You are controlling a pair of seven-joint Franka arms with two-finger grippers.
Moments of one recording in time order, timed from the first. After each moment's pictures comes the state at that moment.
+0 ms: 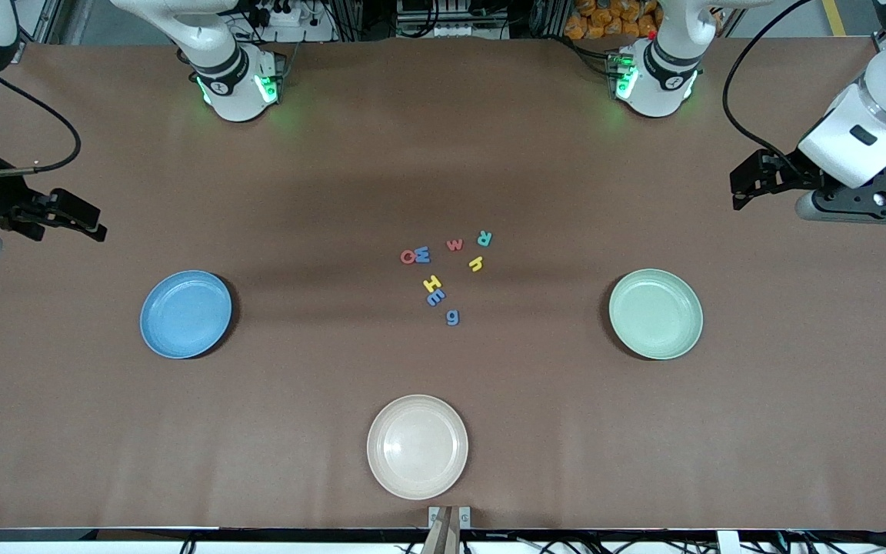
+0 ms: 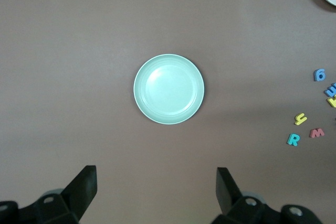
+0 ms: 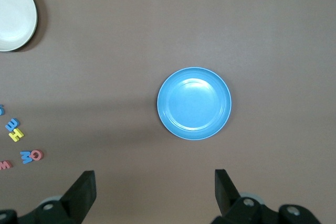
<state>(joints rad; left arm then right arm) -0.11 0.03 -0.10 -1.52 0.03 1.57 -0.10 0.00 0.04 0.00 -1.61 0.06 1.66 0.05</state>
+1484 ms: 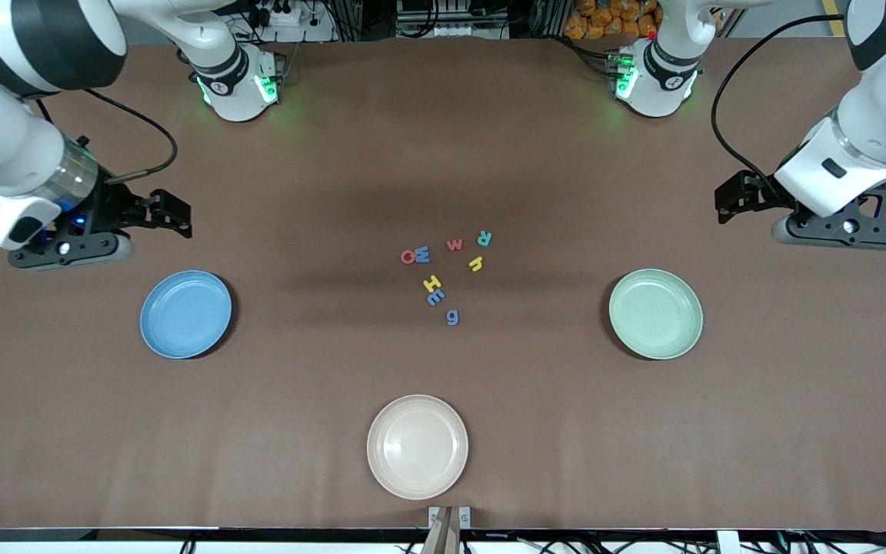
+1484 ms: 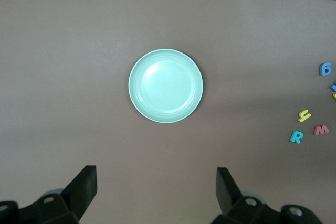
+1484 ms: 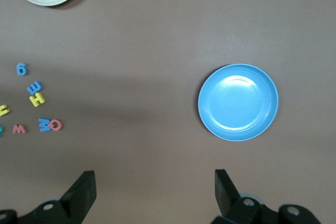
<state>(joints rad) -0.11 0.09 -0.11 -1.52 0.03 1.57 -0.10 0.19 0.09 0.01 -1.61 0.06 1.66 0.04</state>
